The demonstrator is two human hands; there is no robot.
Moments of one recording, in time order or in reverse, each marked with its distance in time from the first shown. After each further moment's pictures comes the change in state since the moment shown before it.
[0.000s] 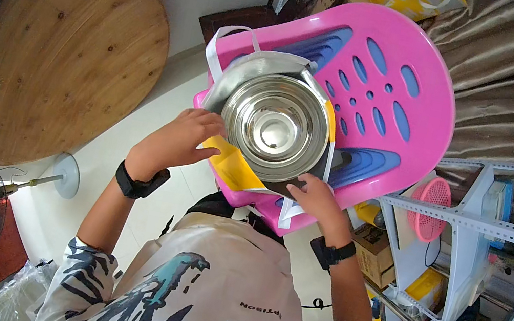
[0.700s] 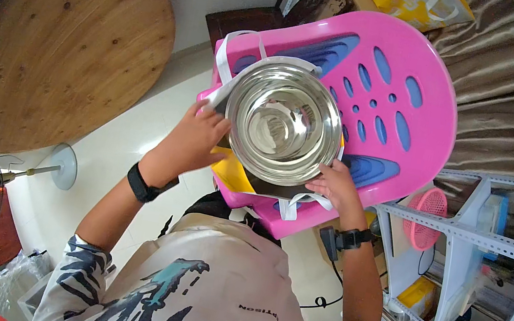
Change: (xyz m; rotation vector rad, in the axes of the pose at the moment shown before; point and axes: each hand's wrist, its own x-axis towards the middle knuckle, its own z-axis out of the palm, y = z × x) left_hand 0.007 0.006 0.024 0.205 0.185 -0.074; right_hand 0.031 -0.010 -0.052 0.794 -0.010 0.330
